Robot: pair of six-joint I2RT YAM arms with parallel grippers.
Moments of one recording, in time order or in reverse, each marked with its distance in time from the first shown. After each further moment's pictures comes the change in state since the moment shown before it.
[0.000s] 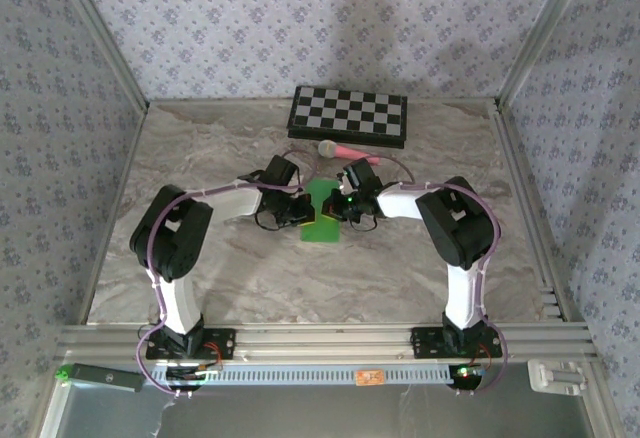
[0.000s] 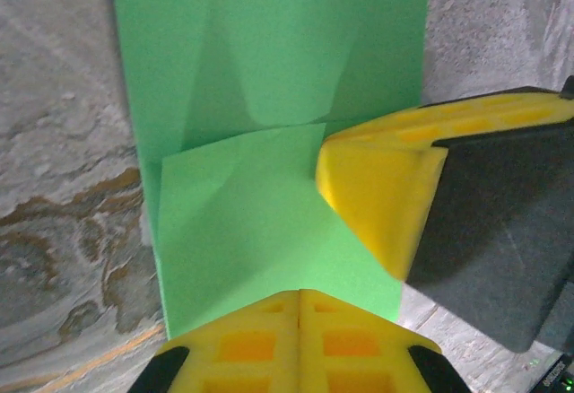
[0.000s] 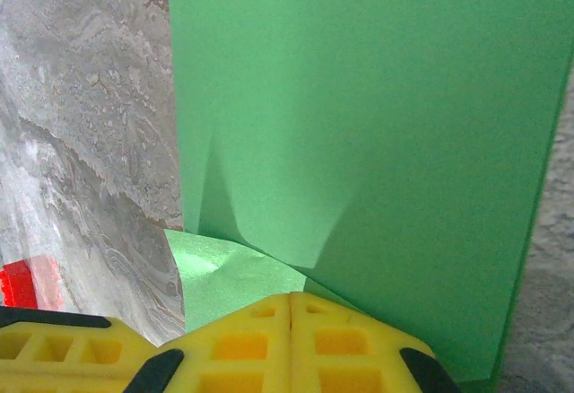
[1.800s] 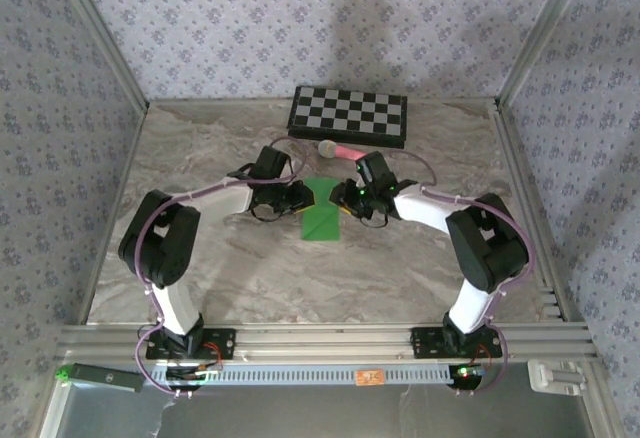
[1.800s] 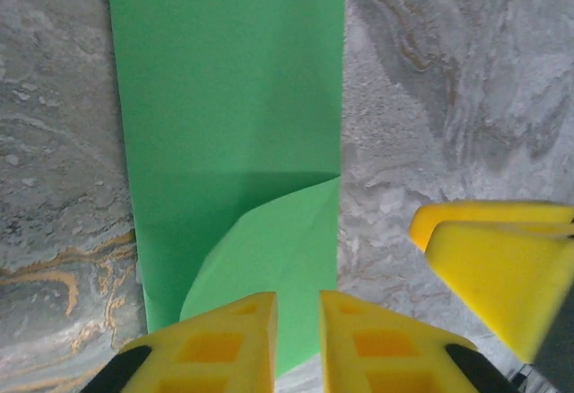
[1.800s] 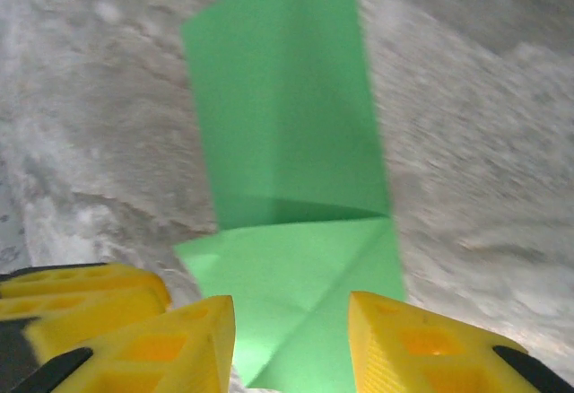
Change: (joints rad) left arm 0.040 -0.058 0.004 0.070 -0.018 -0.092; right arm -0.019 -0.224 -0.080 -0.107 0.141 0.189
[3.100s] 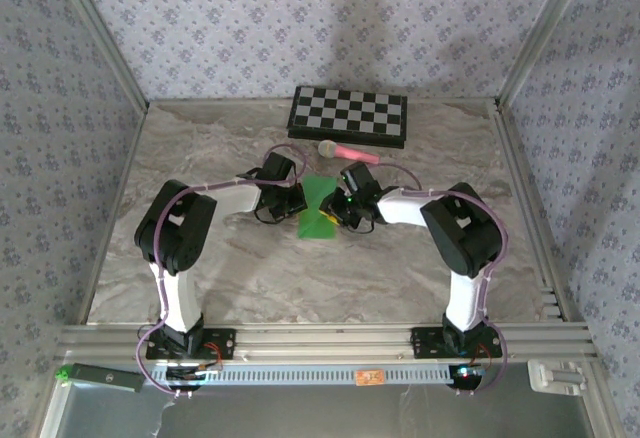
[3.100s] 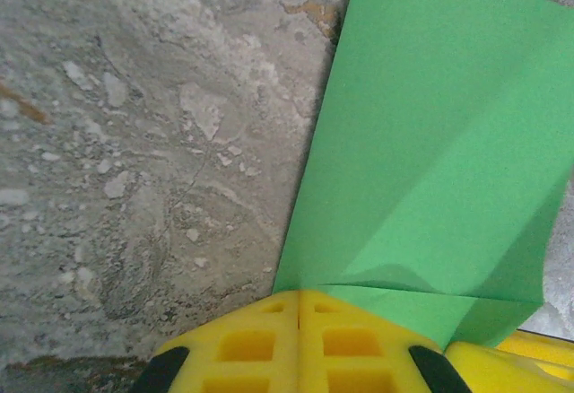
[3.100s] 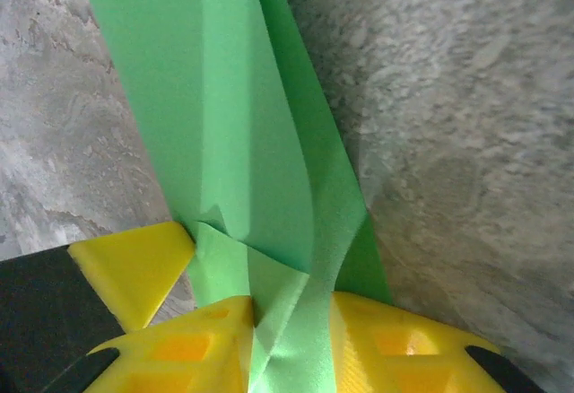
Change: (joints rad) left arm -0.002 0.106 0.006 0.019 -0.173 -0.119; right arm 0.062 0.158 0.038 0.115 -0.014 0.152
